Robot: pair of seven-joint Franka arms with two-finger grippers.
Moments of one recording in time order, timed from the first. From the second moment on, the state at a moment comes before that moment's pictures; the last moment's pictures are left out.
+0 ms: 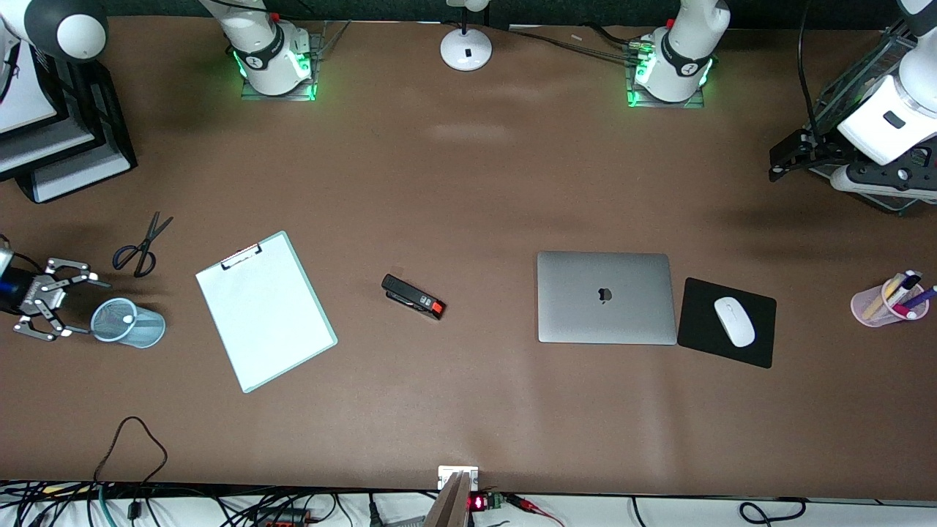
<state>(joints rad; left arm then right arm) 0.02 -0.10 -0.05 -1.80 0.00 1.67 0.06 -0.51 0.90 -0.09 -1.15 0.93 1.52 -2.12</state>
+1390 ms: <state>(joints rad) 0.02 -0.10 -0.05 -1.80 0.00 1.67 0.06 -0.16 0.64 -0.09 -0.96 0.51 1.36 -1.43</state>
